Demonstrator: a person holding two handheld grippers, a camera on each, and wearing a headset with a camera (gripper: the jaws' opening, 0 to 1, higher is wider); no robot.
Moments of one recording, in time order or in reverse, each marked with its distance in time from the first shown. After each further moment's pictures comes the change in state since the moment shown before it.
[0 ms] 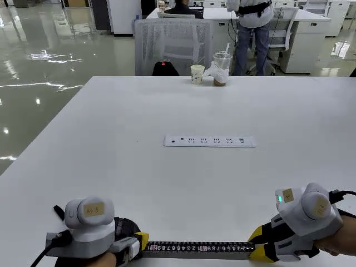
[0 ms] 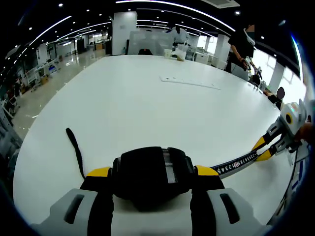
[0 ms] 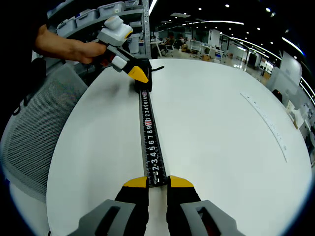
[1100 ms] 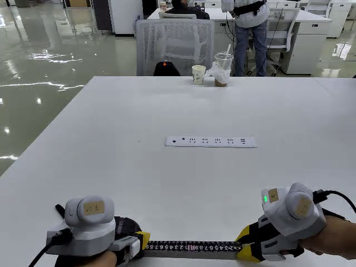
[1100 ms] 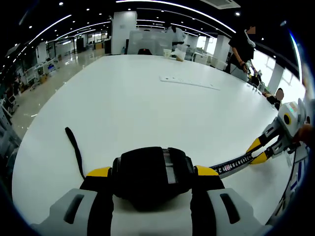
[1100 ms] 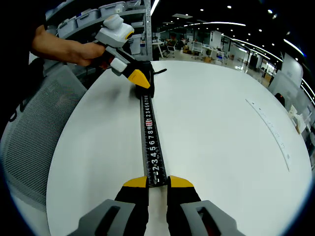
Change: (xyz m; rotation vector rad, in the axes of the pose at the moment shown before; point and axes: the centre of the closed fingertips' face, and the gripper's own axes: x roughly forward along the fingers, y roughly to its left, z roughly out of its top) left arm -0.001 0.001 0.000 -0.008 0.001 -0.014; right arm 0.017 0.004 0.021 -0.011 -0.010 0.006
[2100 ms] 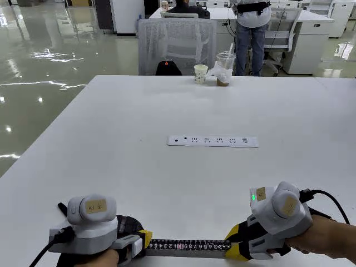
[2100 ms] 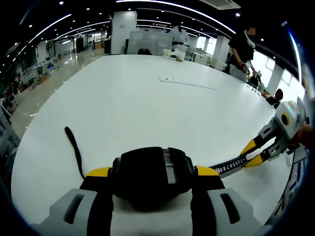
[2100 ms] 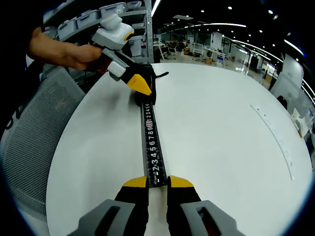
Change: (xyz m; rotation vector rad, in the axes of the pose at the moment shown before) left arm -0.001 0.000 0.000 -0.005 -0.001 -0.008; right arm 0.017 0.003 0.021 -0.003 -0.016 0.008
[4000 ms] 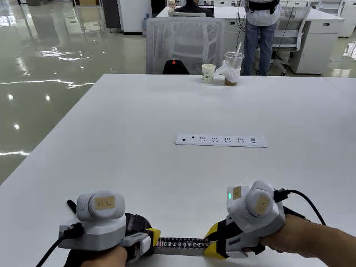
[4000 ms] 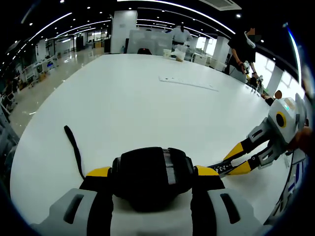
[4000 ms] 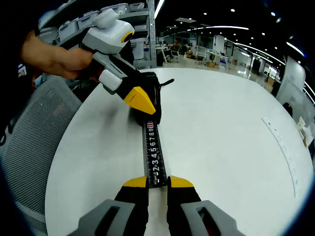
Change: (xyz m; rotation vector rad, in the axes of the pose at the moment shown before) left arm 0.001 0.000 -0.001 -0.012 0.004 -0.011; right arm 0.039 0.006 0.043 -0.014 -0.030 0.019
